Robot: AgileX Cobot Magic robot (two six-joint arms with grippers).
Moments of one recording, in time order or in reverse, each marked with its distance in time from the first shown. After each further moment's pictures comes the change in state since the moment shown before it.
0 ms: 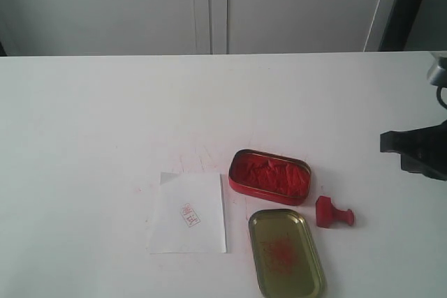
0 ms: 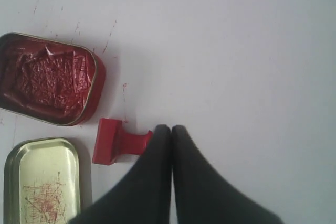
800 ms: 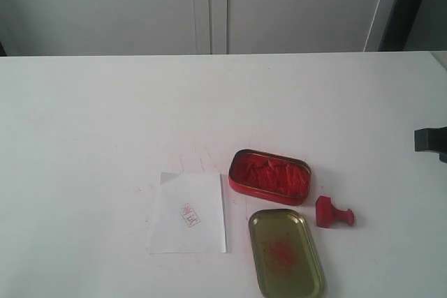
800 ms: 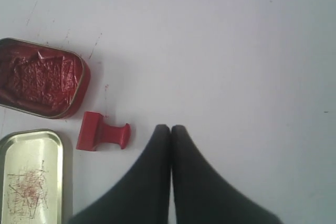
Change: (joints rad) left arm 0.000 0.000 0.000 0.000 0.000 0.000; right arm 0.000 -0.227 -0.009 -0.251 0.120 0.185
